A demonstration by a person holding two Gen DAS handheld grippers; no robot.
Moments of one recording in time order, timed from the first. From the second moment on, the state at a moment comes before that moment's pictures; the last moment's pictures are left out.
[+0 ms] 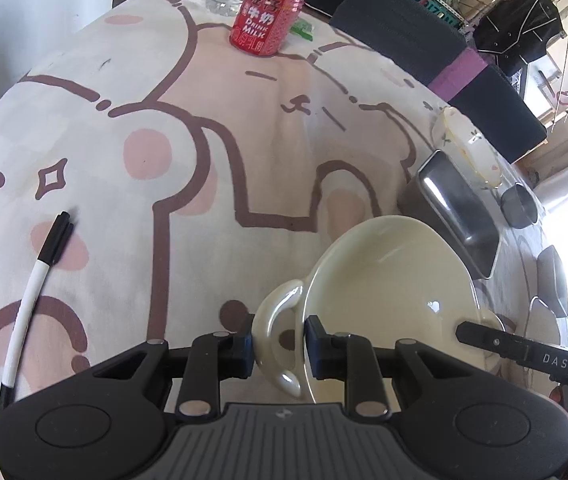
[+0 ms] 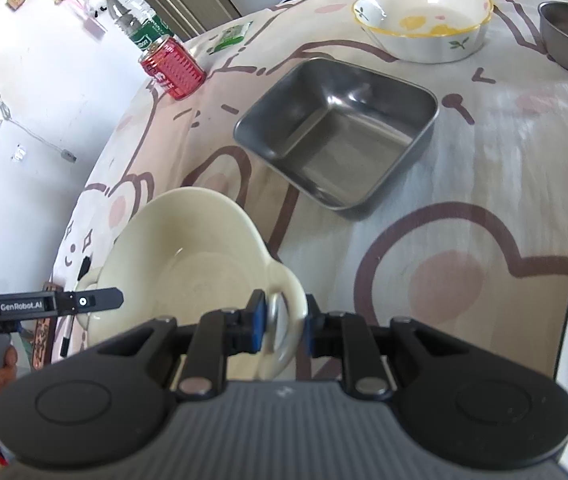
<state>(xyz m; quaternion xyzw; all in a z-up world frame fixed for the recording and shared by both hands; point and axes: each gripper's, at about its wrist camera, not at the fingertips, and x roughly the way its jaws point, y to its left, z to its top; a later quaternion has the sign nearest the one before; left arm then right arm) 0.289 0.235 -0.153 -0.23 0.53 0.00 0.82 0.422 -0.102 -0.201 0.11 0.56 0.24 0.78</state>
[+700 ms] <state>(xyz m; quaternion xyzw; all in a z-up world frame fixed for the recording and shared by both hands) 0.303 0.104 -0.062 -0.19 0.48 -0.07 0.86 0.382 -0.229 -0.117 0.17 0.46 0.18 0.85</state>
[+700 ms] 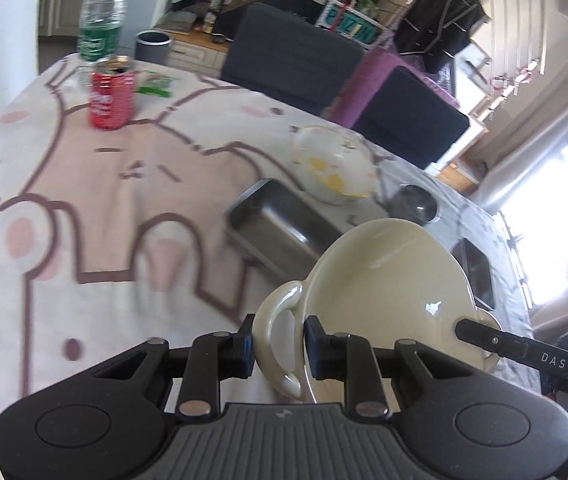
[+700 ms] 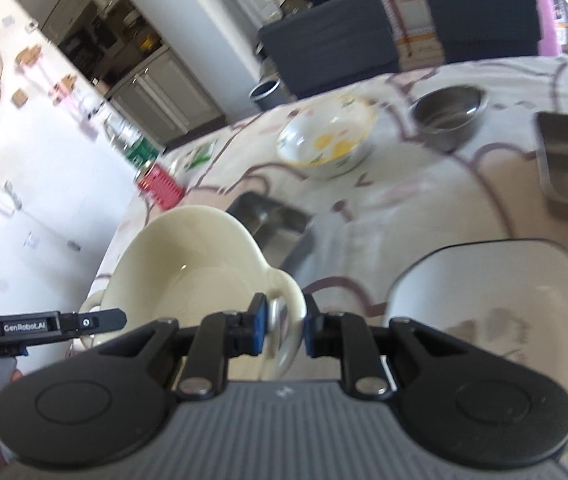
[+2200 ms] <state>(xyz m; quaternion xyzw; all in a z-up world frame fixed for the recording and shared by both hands) 0.353 -0.064 -0.133 -0.19 0.51 -0.15 0.82 0.360 -0.396 -0.141 0.20 0.47 0.02 0.86</state>
